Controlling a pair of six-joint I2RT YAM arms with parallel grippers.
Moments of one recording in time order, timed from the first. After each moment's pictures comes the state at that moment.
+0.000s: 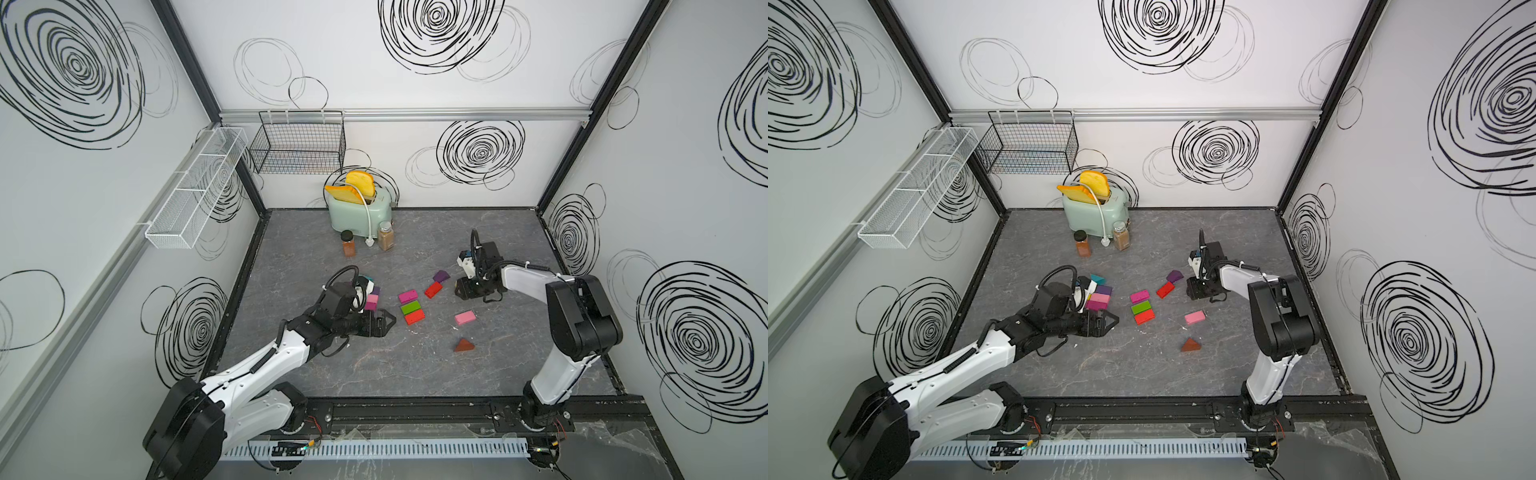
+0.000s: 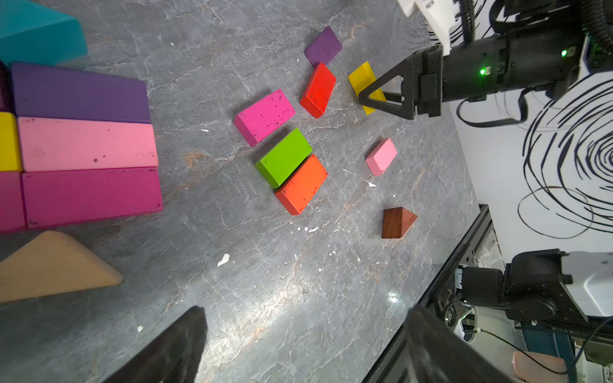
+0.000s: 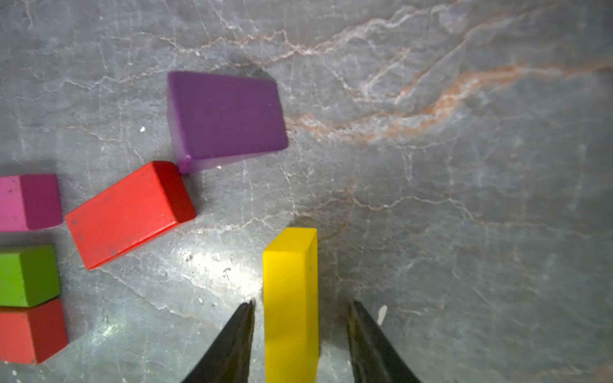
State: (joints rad) left arm -0.56 1.08 0.55 -0.22 0.37 -0.56; right arm 0.26 1.76 0.99 -0.42 -0.21 0.01
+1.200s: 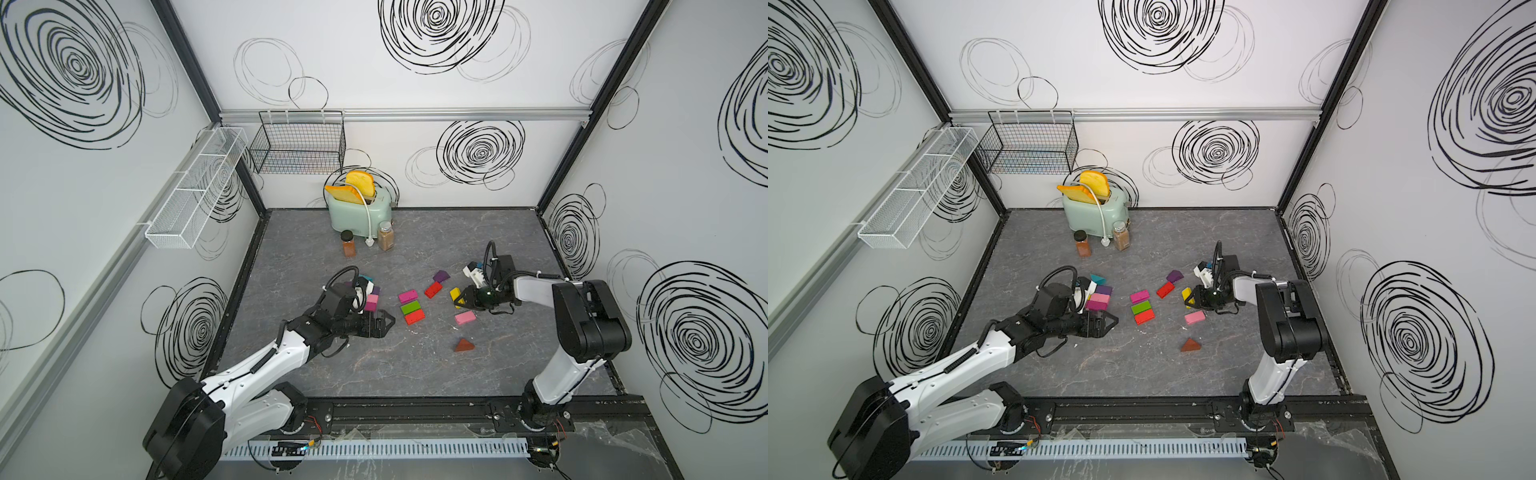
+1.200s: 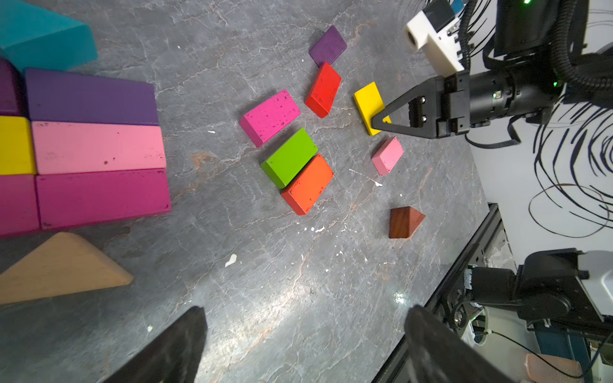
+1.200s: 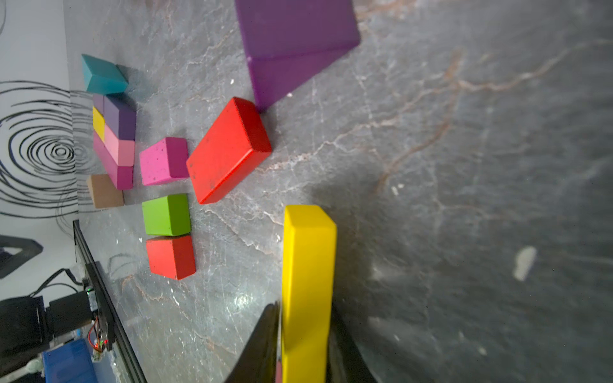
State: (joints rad) left arm -0.56 1.08 0.55 -0.22 0.35 -0.53; right arm 0.14 1.74 0.82 -0.31 -0.65 0.11
